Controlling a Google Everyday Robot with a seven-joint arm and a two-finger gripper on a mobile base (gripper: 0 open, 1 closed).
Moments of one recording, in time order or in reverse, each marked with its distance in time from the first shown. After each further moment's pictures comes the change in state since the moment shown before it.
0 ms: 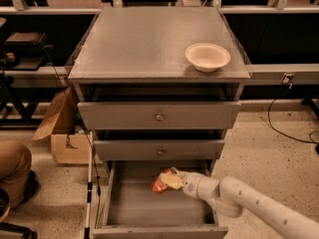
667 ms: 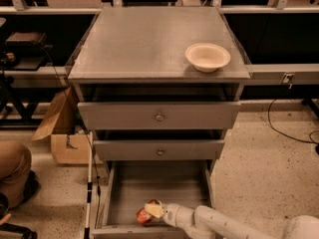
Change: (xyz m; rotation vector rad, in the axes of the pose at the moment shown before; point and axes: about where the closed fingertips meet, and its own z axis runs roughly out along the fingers) arm 0.185 -0.041 0.099 0.016 0.109 0.235
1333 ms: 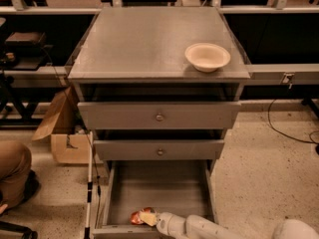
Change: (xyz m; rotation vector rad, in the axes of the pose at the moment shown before) arm 0.052 -0.015 0.035 0.045 0.021 0.080
